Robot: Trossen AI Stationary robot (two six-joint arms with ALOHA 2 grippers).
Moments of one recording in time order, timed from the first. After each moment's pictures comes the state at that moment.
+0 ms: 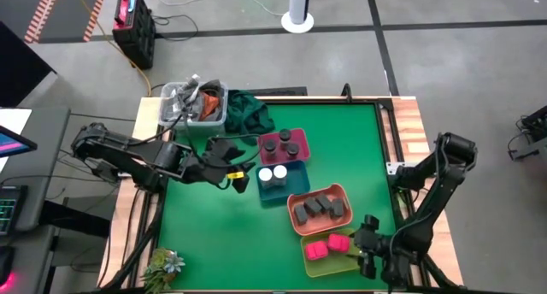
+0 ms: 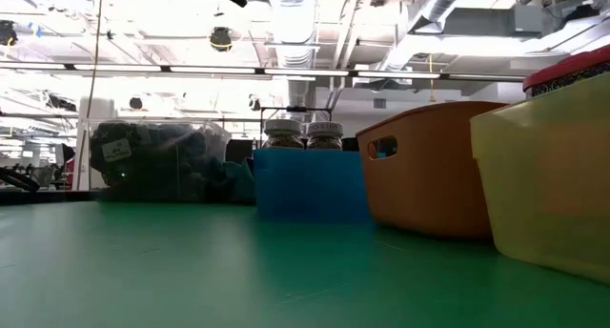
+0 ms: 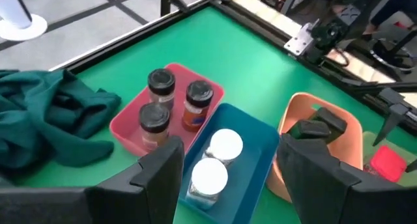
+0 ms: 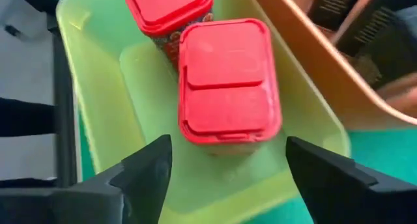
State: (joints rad) left arm -0.28 1.31 1.34 -0.70 -0.68 -0.76; right arm 1.11 1.55 0.89 -0.59 0.62 1.28
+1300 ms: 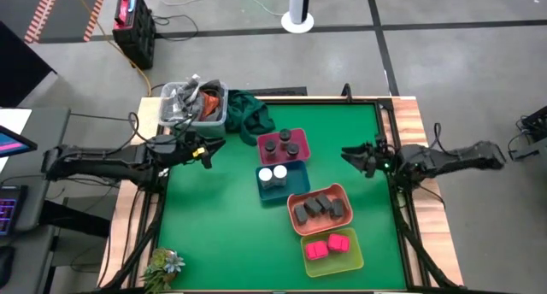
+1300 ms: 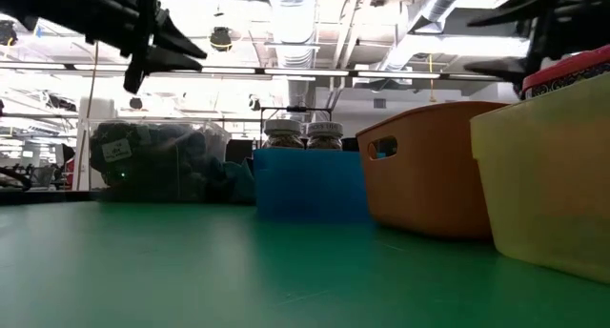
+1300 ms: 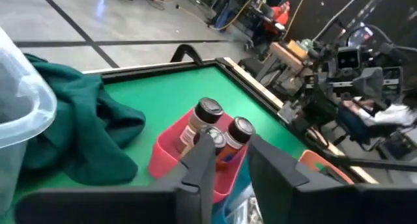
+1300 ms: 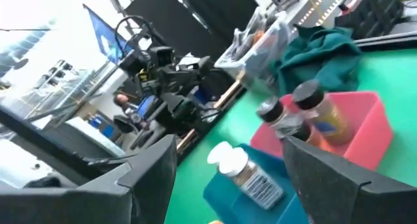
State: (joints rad) left arm 0.06 0.64 0.45 0.05 -0.43 -0.61; right arm 0.18 0.30 0.23 0.06 0.47 0.78
